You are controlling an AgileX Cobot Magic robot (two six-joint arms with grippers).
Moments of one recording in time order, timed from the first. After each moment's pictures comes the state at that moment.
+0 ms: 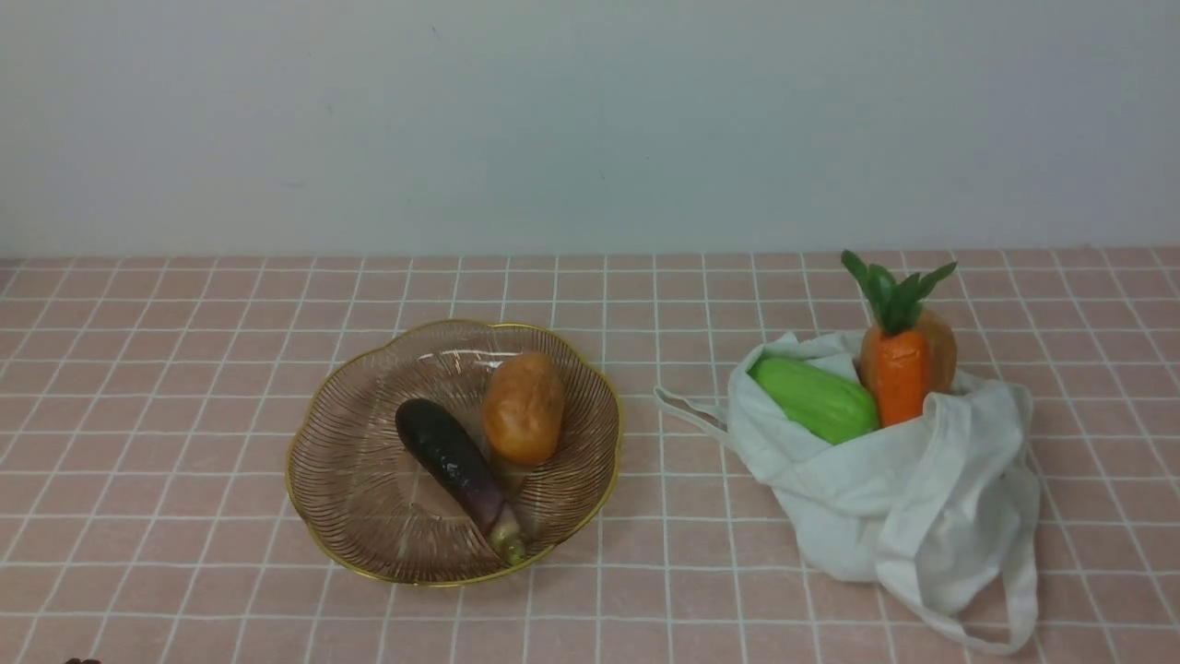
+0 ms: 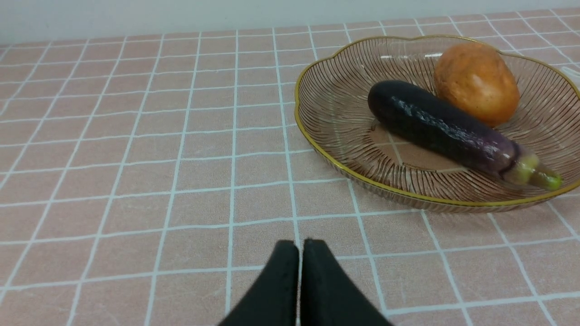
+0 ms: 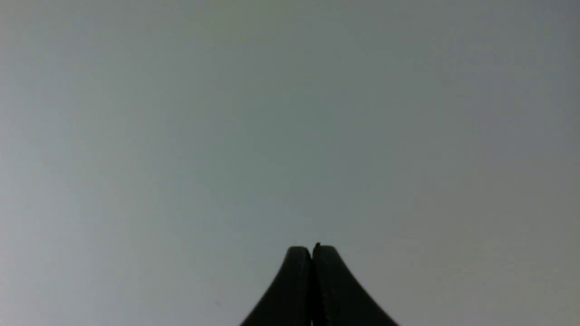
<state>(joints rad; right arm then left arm) -0.03 0.01 -0.10 0.36 -0.26 0.44 -0.08 -0.01 0.03 -0.08 0.38 0.05</state>
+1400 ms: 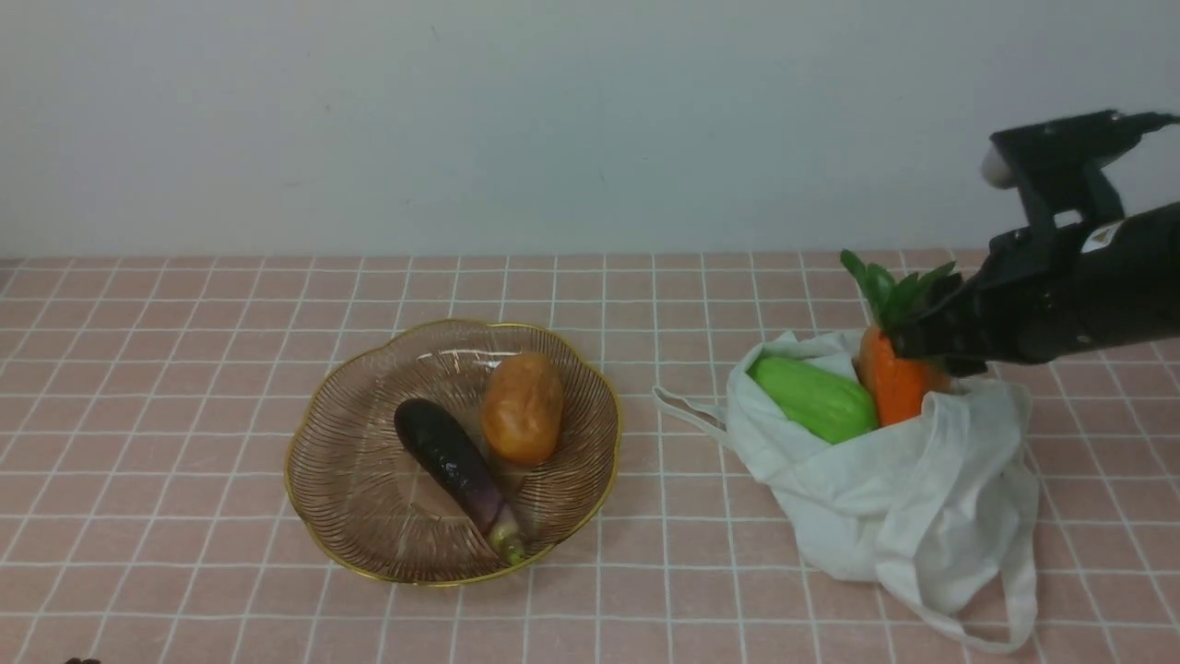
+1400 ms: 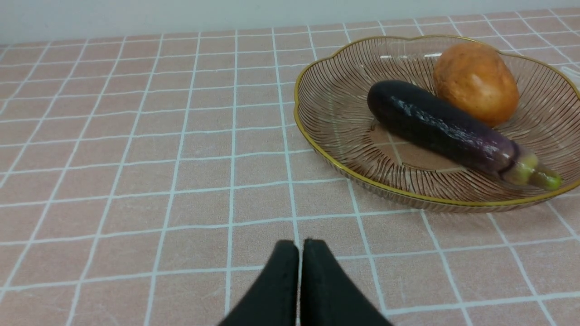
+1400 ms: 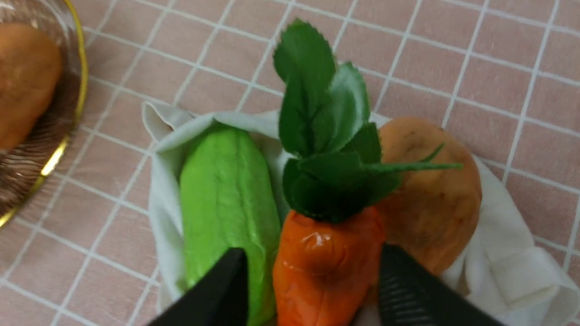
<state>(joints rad) 0.19 1.55 -1.03 0.39 0.58 -0.42 -0.08 -0.01 0.03 -0.08 0.38 0.05</state>
